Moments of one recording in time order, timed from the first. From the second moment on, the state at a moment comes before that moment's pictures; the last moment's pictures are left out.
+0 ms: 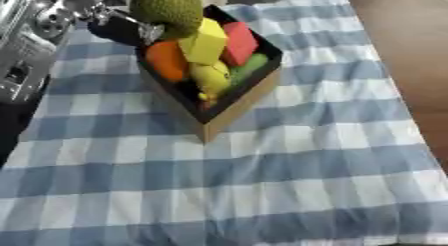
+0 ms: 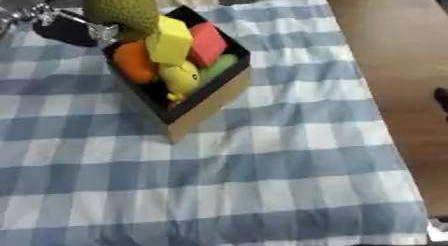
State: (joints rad) left arm -0.93 0.44 -0.36 -1.57 -0.74 -0.05 -0.48; right arm 0.13 -0.20 -0.47 -1.98 -0.85 -0.32 0.84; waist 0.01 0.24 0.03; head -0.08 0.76
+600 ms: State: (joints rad) left arm -0.85 0.37 -0.37 -1.56 -0.72 -0.03 -0.53; right arm 0.13 -0.20 -0.47 -1.98 -0.85 -0.32 0.85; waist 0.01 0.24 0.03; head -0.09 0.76
